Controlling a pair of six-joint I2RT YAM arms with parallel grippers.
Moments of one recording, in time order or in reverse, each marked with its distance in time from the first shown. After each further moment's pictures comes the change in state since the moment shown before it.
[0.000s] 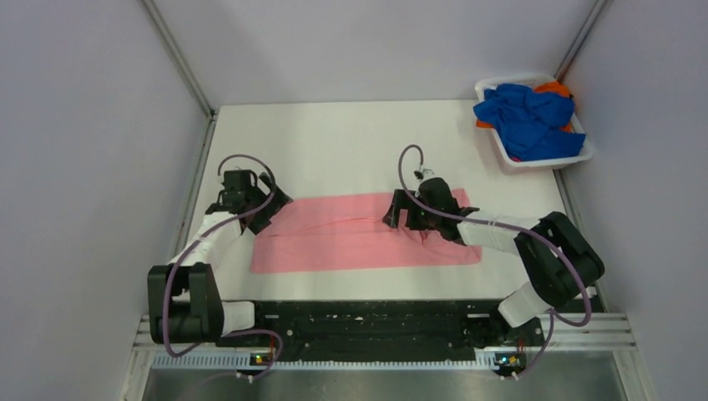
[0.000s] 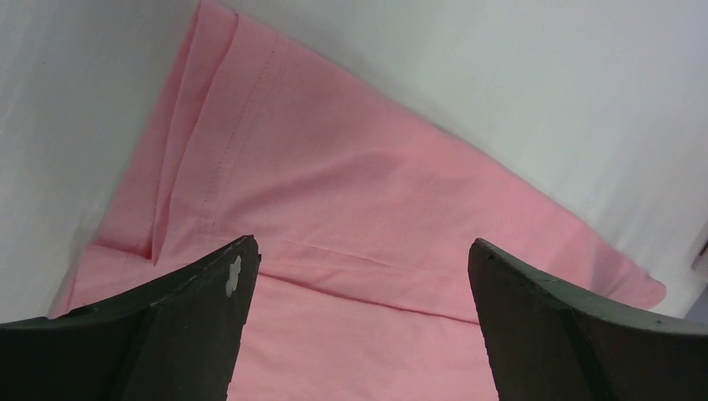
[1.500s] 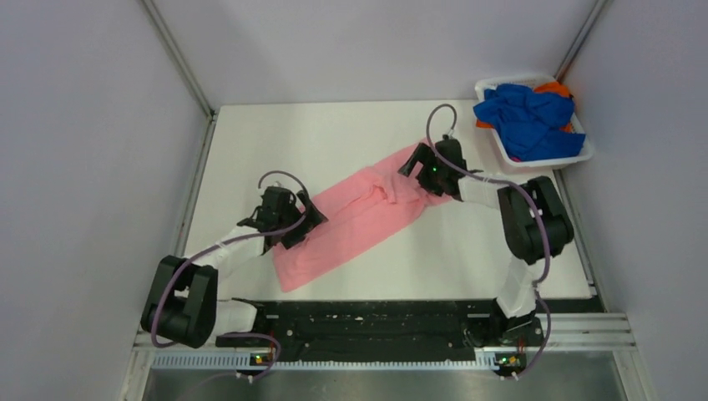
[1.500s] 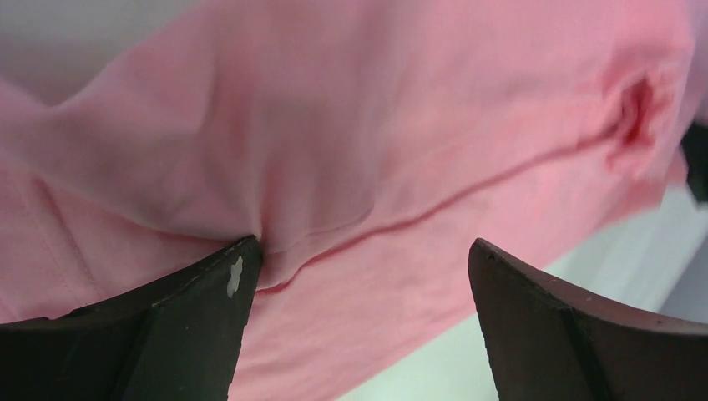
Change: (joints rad) left arm -0.273 0.031 -0.151 0.165 -0.032 -0.108; right arm -0.199 0.234 0.261 -0.034 0.026 0.211
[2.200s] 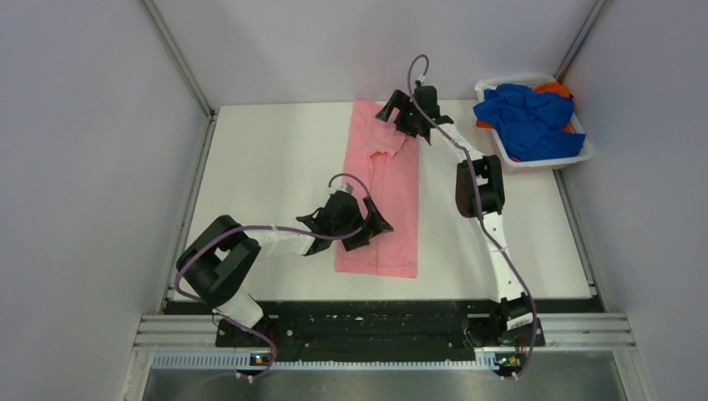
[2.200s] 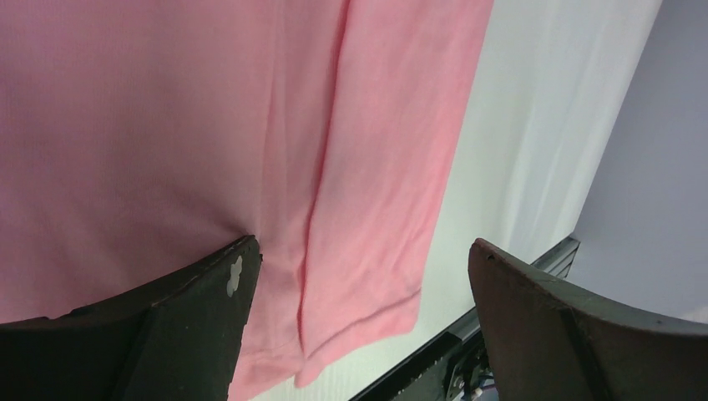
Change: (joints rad) left arm -0.504 0.289 0.137 0.327 0.016 -0.260; right arm -0.054 0.860 1.346 -0.321 -0.186 -0.101
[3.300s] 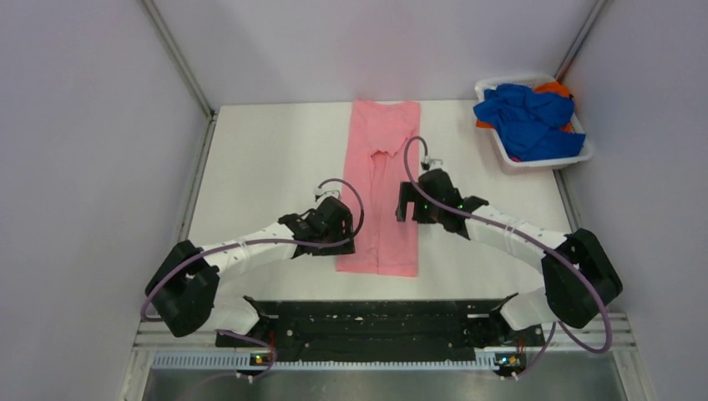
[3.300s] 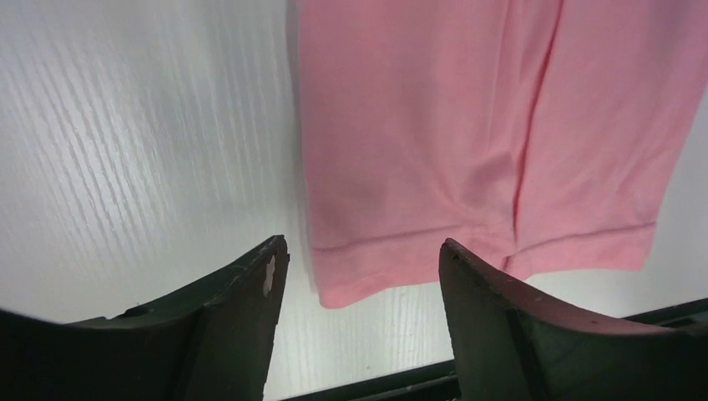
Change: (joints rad) left arm -0.042 -0.253 0.061 -0.607 -0.282 0.336; right arm 0.290 -1.219 -1.400 -0.032 0.404 -0.180
